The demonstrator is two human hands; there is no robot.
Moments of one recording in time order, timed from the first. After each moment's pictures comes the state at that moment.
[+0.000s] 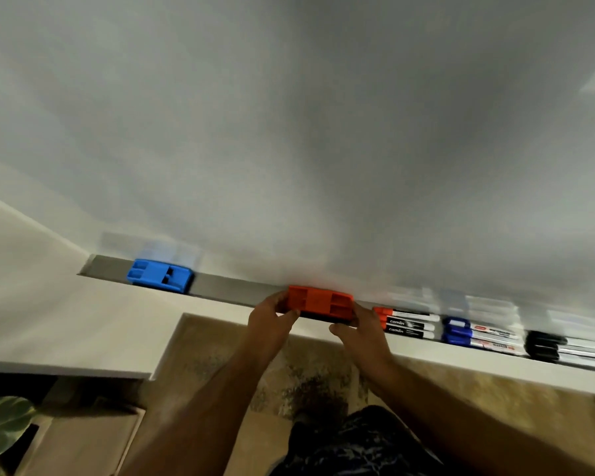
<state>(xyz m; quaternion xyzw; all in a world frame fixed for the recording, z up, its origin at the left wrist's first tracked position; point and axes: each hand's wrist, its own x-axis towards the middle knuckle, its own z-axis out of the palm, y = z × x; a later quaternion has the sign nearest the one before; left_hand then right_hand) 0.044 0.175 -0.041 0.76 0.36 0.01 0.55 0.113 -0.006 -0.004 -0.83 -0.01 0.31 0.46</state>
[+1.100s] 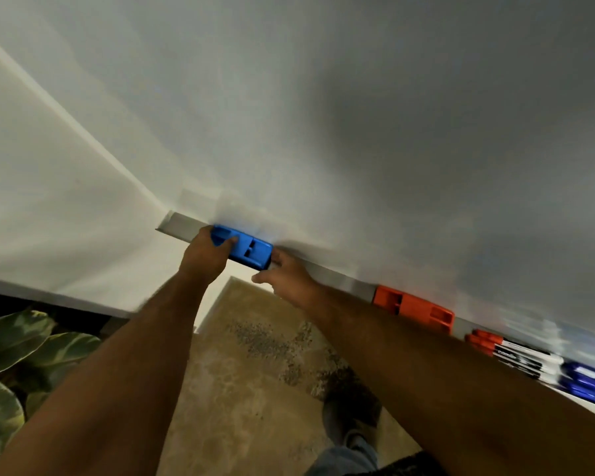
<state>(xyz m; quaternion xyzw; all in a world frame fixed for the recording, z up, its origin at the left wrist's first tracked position) -0.025 0.462 -0.045 0.78 0.51 0.04 0.36 0.070 0.294 -0.036 -0.72 -0.13 0.51 0.46</state>
